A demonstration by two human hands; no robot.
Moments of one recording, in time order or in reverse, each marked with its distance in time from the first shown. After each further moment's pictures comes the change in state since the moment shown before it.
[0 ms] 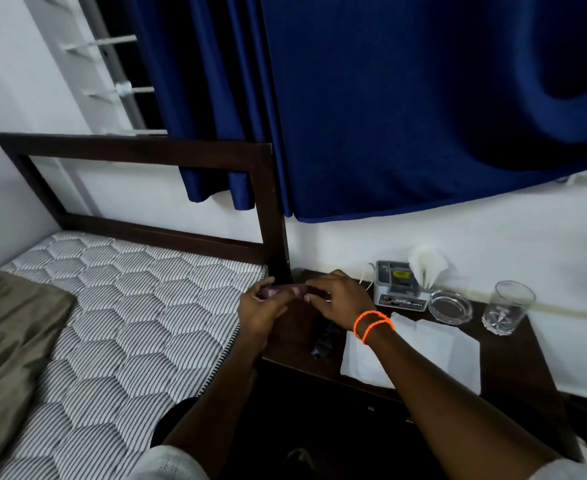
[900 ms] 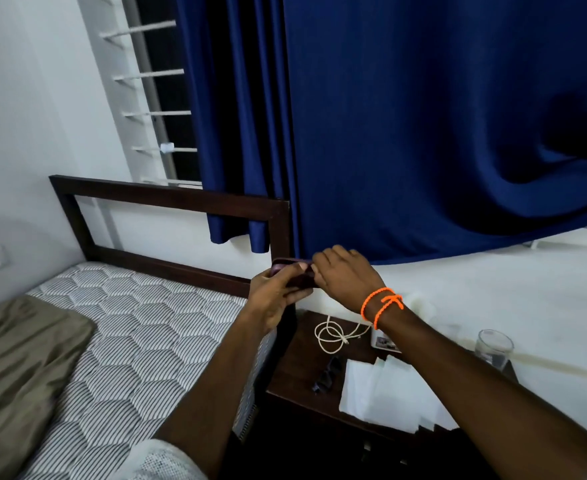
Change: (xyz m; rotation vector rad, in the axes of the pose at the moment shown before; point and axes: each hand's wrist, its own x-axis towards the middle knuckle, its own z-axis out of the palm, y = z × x) left_hand -0.053 0.148 0.009 -0.363 -0.382 0.033; right_hand 0.036 -0.094 -0.139 -0.675 0.207 -0.329
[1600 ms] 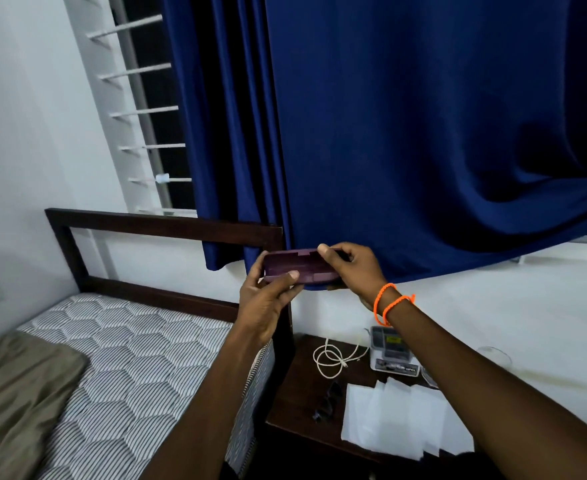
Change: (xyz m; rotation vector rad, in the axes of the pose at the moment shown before) left_hand -0.010 0.036 0.018 -0.190 -0.076 0.208; right_hand 0.023 0.033 -0.015 1.416 0.177 0.714
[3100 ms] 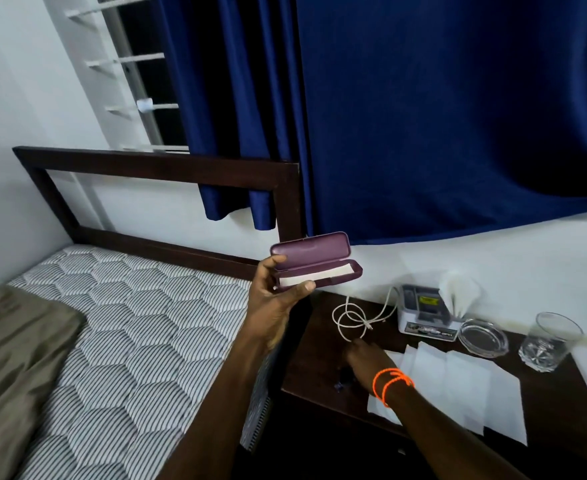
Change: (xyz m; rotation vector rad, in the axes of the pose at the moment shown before) left_hand 0.025 -0.084 -0.096 0.168 0.011 0.025; right_hand -0.089 0.283 0.046 -1.351 -0.709 0.128
